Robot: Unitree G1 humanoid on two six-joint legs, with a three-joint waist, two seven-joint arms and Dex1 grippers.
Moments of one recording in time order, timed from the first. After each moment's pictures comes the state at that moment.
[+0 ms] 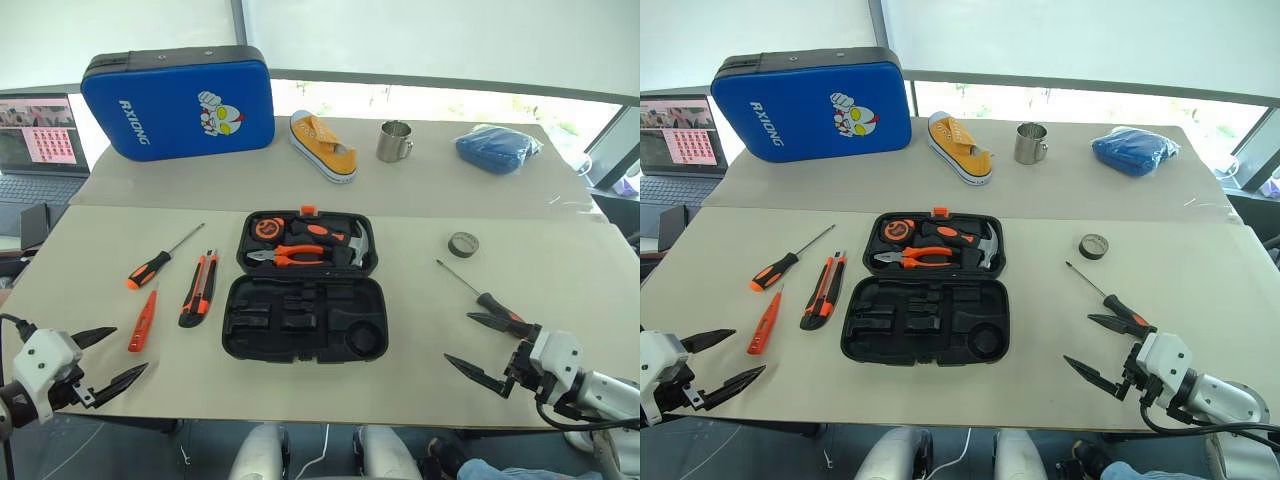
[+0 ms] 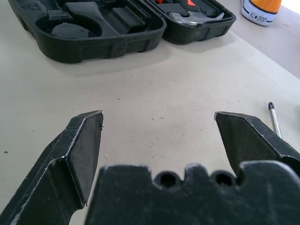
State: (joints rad) left arm 0.44 0.81 0.57 -0.03 -0.36 -0.04 -1.06; right arm 0.23 -0.69 -0.24 0.02 0.37 -0.36 1.06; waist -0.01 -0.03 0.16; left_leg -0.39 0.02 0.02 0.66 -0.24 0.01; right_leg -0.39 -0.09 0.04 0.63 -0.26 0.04
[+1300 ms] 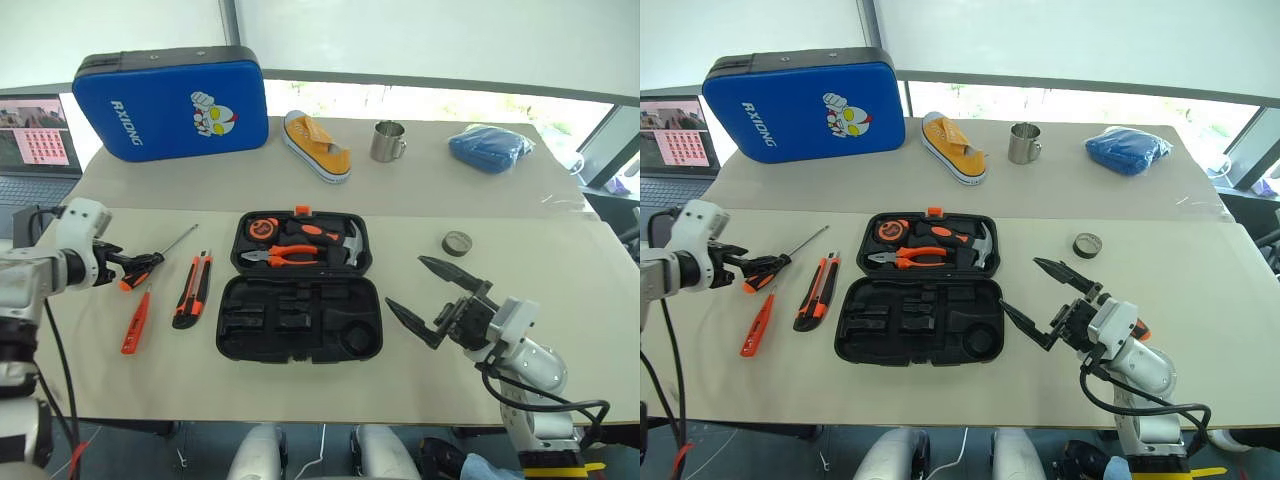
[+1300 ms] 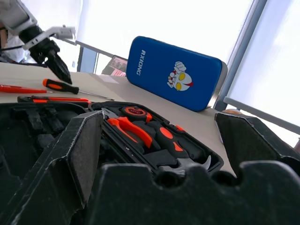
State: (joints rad) left arm -0.65 0.96 -0.02 0.61 -0.29 0.69 -0.80; right arm 0.02 -0.39 -0.08 -0.14 0.40 -0.40 0.89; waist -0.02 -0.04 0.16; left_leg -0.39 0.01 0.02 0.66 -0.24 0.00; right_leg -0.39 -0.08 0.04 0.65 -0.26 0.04
